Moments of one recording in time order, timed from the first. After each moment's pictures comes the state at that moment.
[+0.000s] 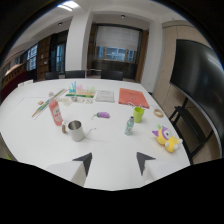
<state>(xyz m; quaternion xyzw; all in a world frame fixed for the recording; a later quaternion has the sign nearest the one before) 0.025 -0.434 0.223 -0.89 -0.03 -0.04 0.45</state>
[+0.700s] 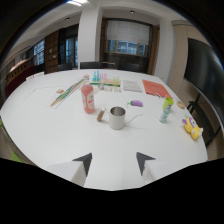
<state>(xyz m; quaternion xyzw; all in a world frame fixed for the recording) -0.157 -0.471 0.161 -0.91 -0.06 0.00 0.42</state>
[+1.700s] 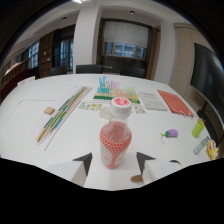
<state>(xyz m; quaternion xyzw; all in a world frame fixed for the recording) -0.321 -0.183 0.110 -0.90 -0.04 -0.03 0.44</state>
